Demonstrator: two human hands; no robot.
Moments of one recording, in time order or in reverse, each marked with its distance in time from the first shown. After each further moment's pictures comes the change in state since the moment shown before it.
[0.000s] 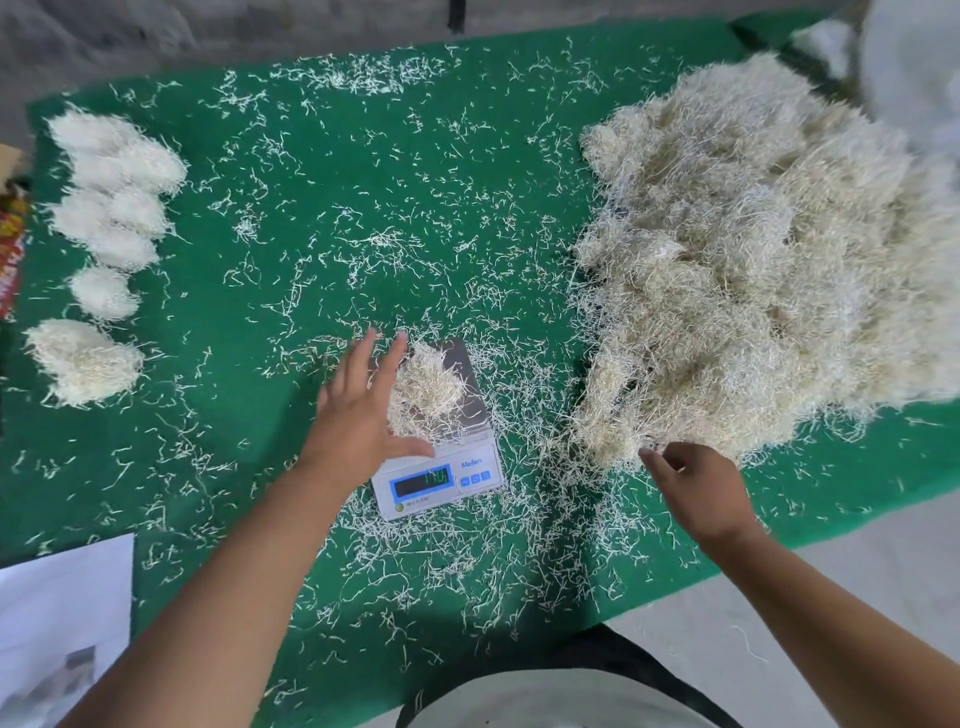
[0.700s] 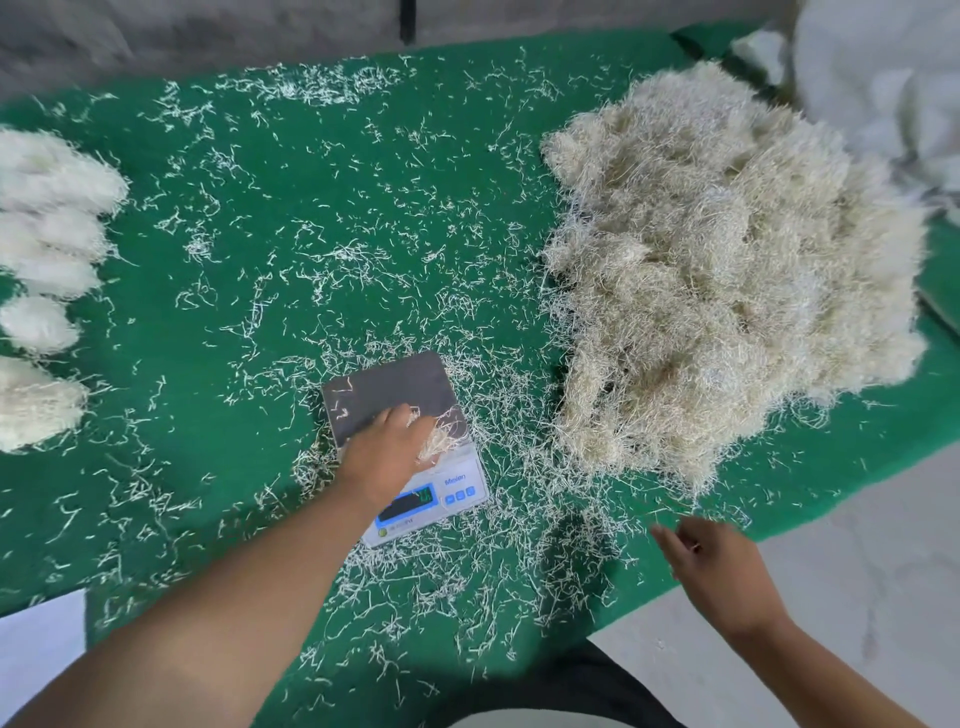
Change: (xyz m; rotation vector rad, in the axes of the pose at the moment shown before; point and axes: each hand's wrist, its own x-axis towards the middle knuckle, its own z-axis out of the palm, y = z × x) left_hand 0.030 0.003 0.082 0.389 -0.072 0.274; right_hand -0.072 0.031 0.004 -0.067 -0.018 0.119
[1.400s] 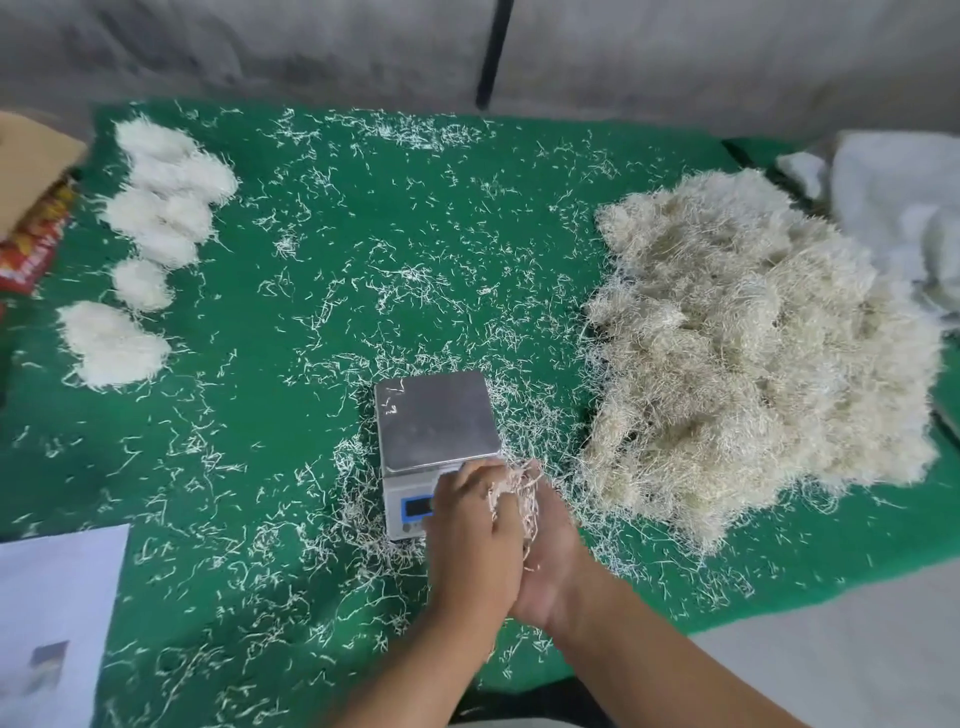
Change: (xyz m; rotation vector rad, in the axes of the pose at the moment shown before) left_hand -0.116 0.133 -0.116 -1.156 0.357 -0.618; right_hand -0.056 -0.234 0.034 1.610 -0.927 0.657
